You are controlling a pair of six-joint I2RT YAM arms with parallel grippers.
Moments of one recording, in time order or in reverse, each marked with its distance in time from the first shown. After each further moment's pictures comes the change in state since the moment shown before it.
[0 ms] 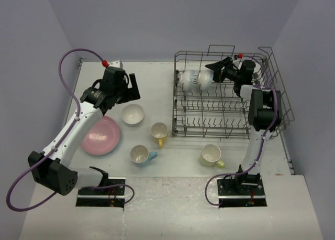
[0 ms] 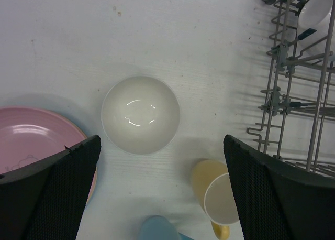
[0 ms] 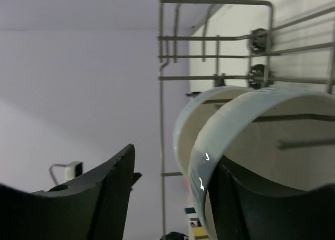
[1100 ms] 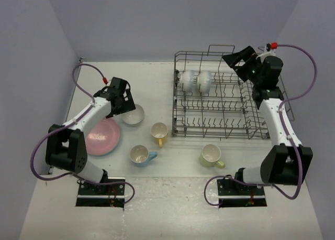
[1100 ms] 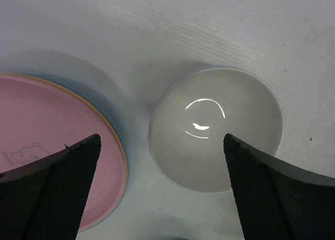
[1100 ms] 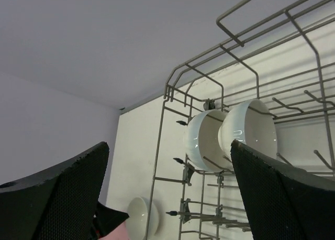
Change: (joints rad) left arm 0.127 0.184 -0.215 0.099 -0.038 -0.054; right arm -0.001 -0.758 -0.201 -0.639 0.564 -0.605
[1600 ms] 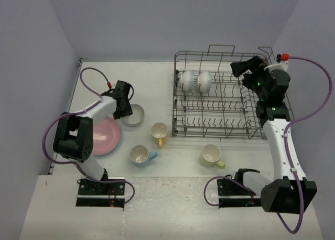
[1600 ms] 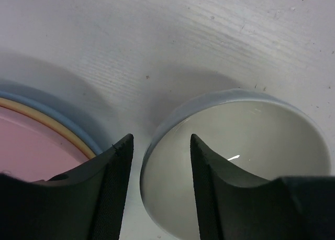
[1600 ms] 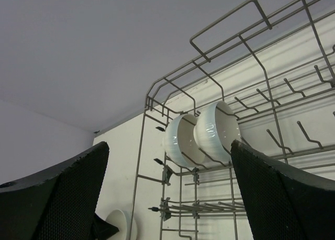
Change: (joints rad) left arm 0.006 0.174 -0.022 0.091 -0.006 -0.008; right arm 0.010 -0.314 -0.150 -0.103 0.202 -0.096
